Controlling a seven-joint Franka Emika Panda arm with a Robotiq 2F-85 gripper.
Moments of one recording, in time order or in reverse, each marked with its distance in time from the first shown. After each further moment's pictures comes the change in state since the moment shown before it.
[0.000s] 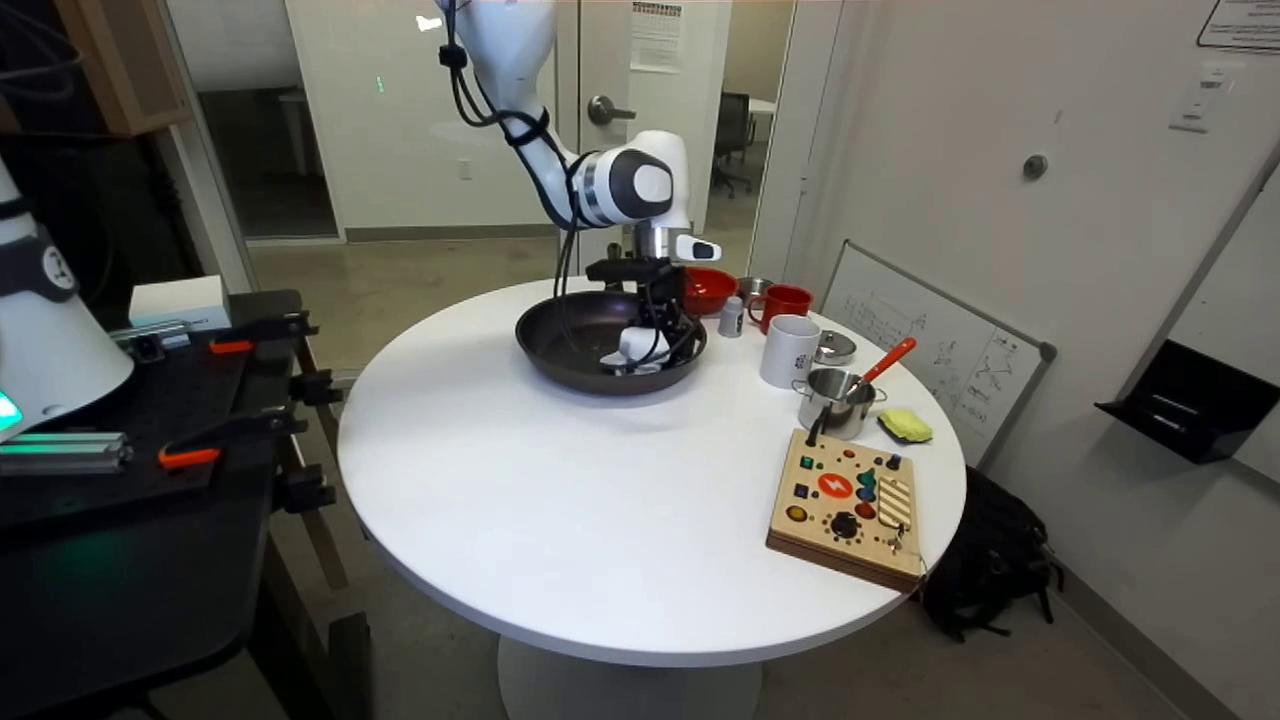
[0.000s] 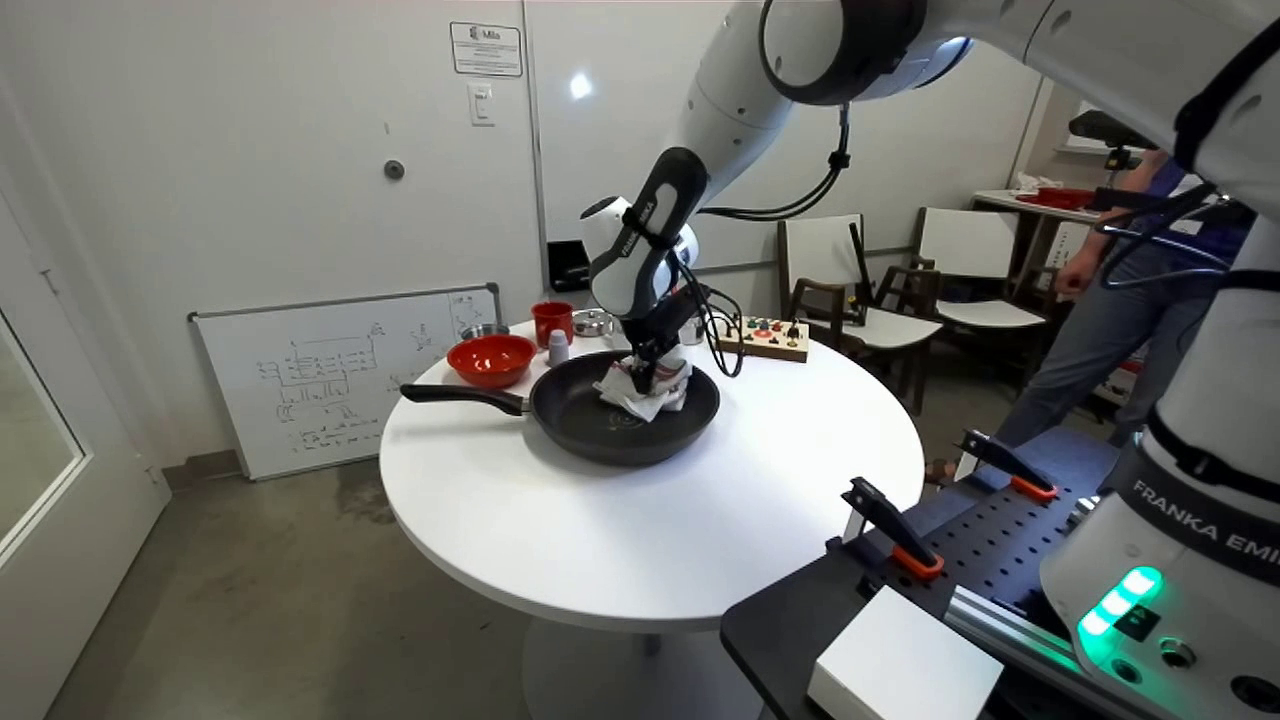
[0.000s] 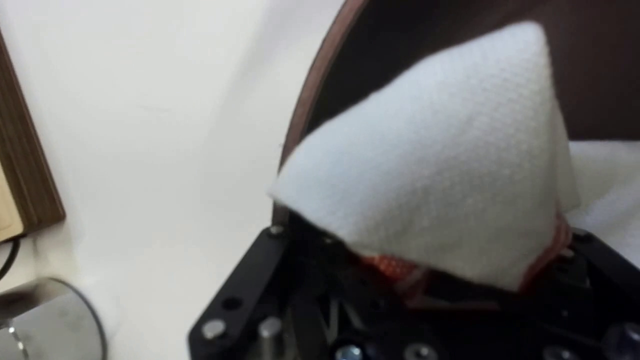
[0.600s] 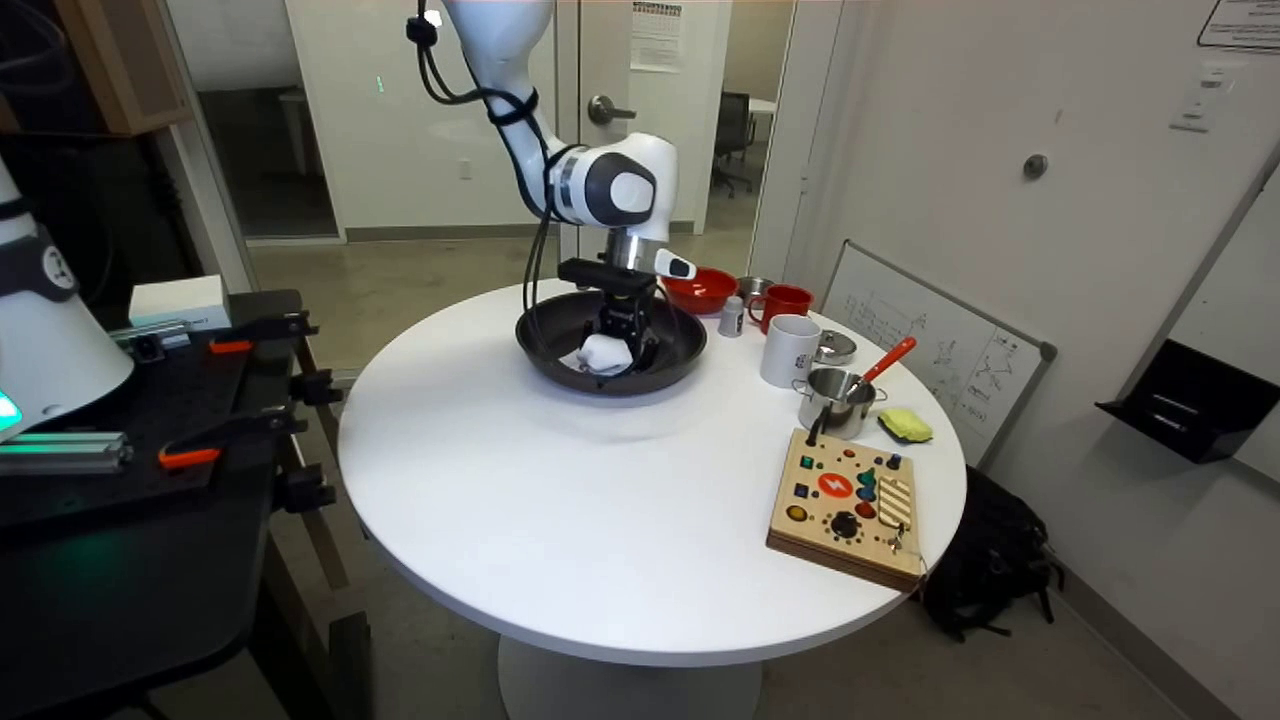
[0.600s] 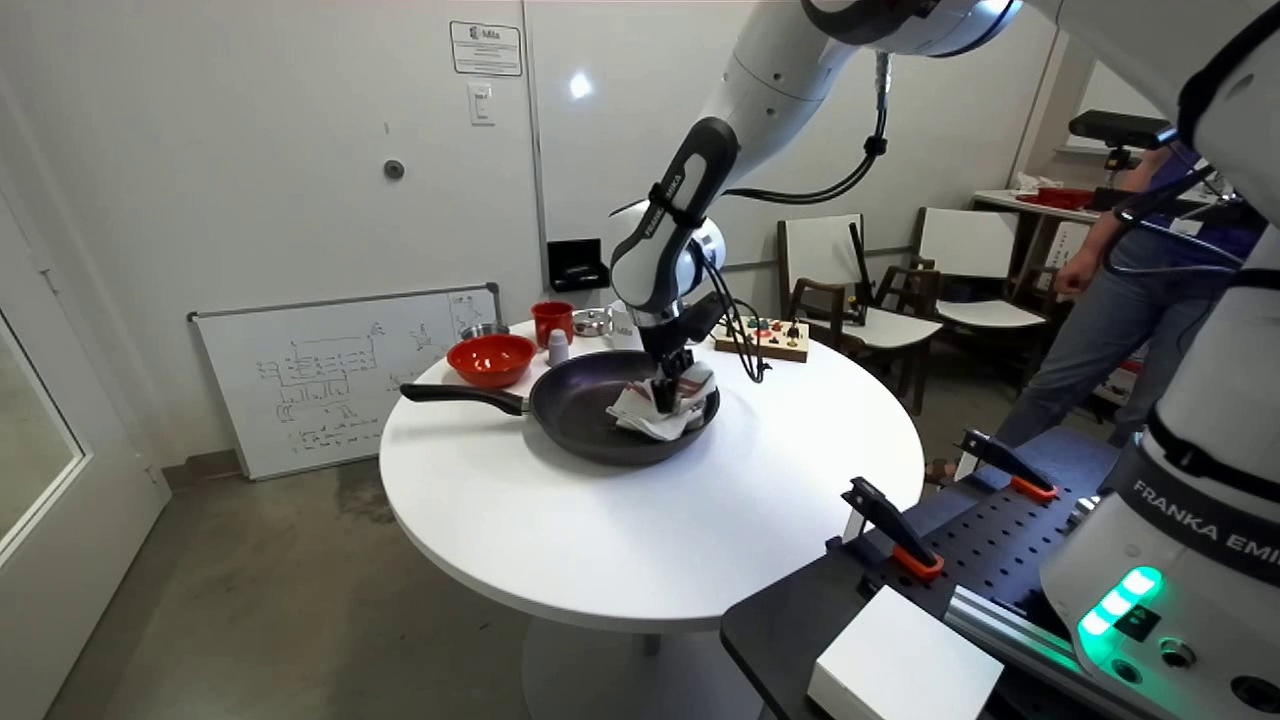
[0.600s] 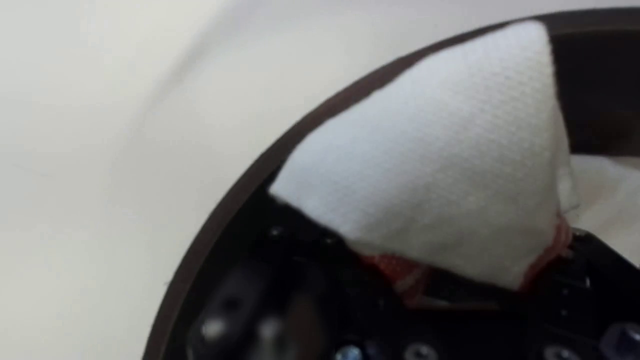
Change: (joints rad) arm -0.140 -0.112 0.152 -0.213 0.014 -0.001 -0.266
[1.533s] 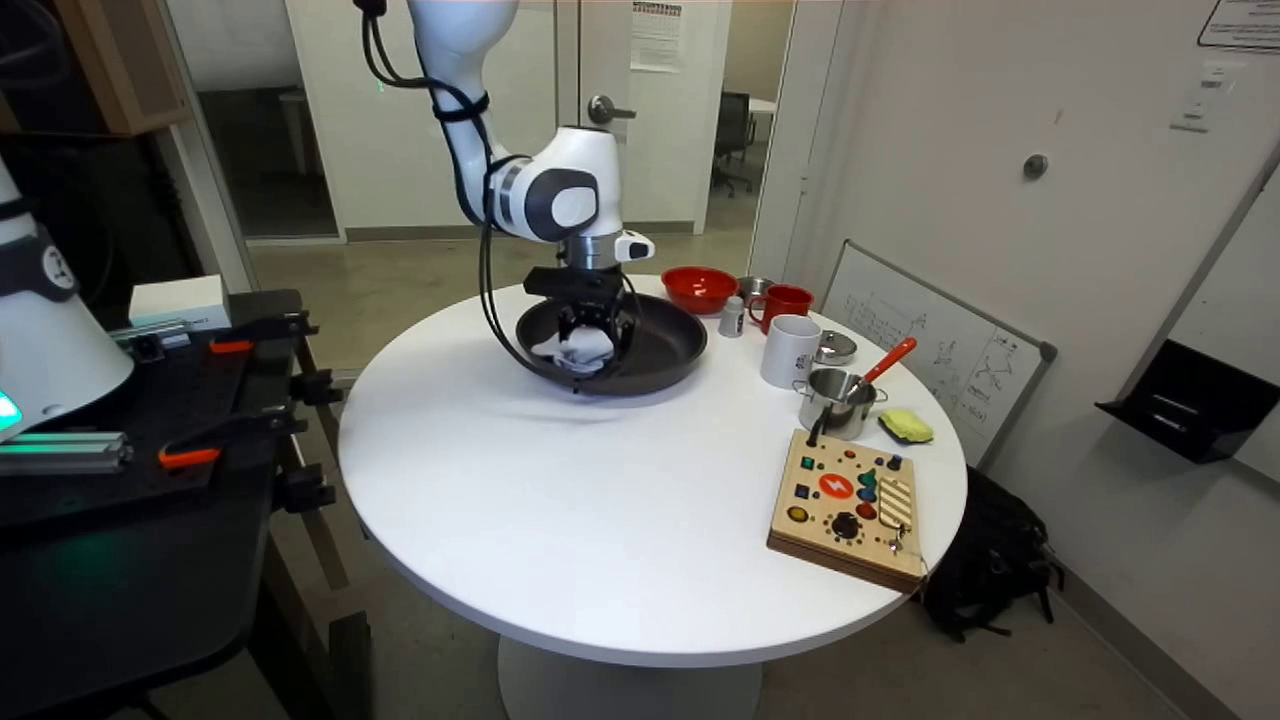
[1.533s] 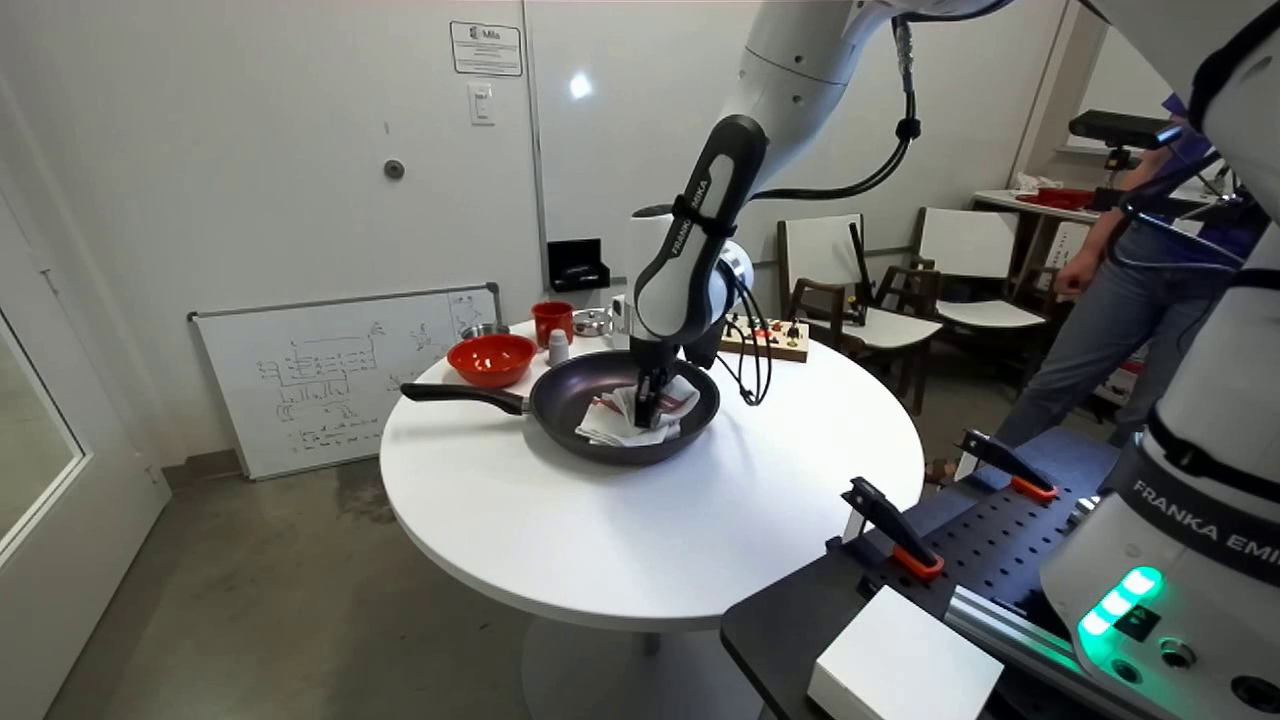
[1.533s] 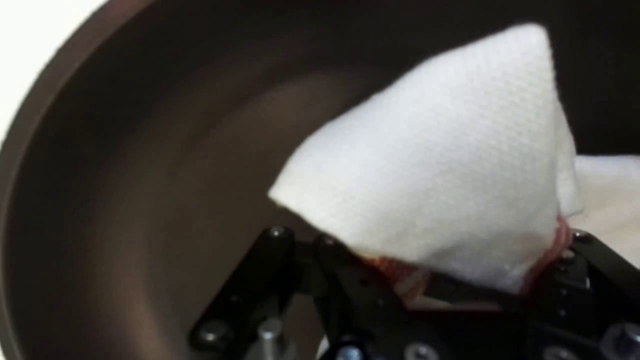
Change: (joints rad) arm 0.004 -0.095 0.029 -0.289 -0.036 0.505 -0.088
